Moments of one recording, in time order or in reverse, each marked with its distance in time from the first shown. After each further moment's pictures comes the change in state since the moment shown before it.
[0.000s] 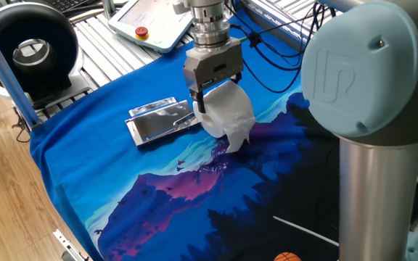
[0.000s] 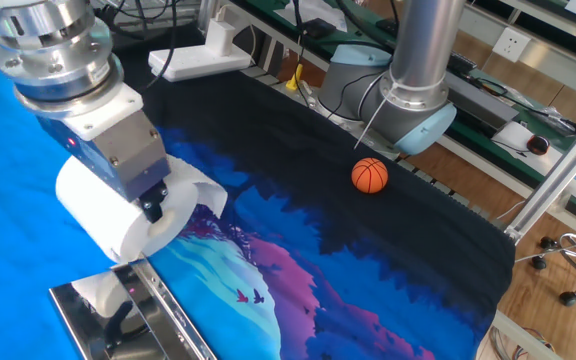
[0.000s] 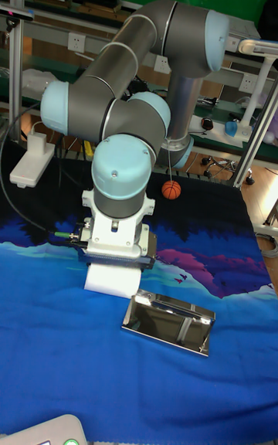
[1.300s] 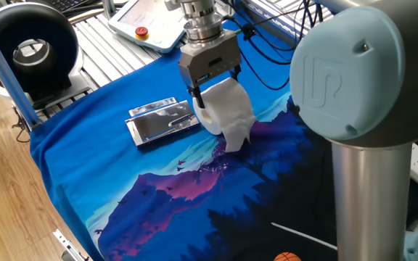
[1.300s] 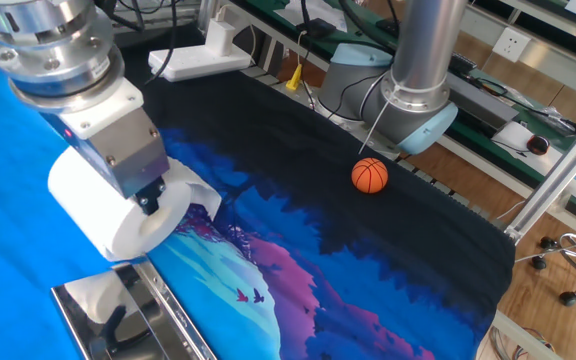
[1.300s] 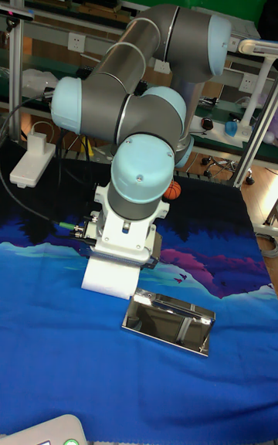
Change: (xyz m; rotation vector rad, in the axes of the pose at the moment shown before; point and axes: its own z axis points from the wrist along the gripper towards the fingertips) arm 0.009 -0.004 -0.022 0.084 0.056 0.089
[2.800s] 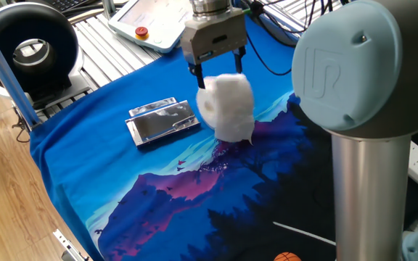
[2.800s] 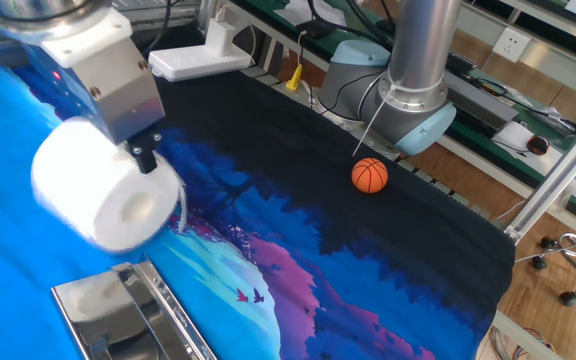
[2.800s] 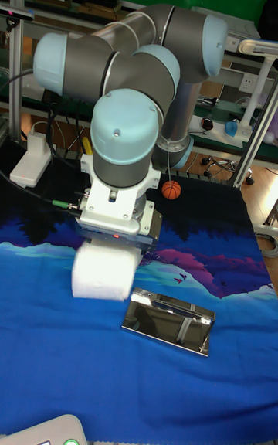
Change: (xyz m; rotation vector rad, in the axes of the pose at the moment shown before) arm 0.011 -0.004 -0.052 -0.079 -0.013 0.034
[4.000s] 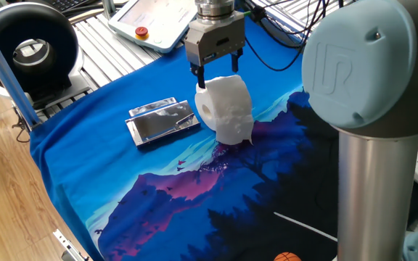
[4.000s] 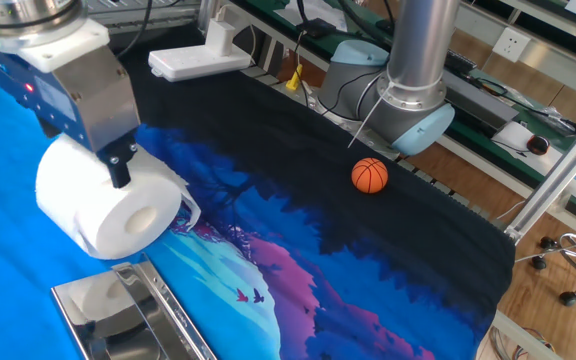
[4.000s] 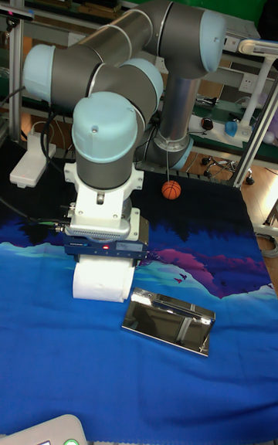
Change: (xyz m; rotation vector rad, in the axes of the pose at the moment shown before) arm -0.030 -0.016 0.018 -0.015 -0.098 -0.124
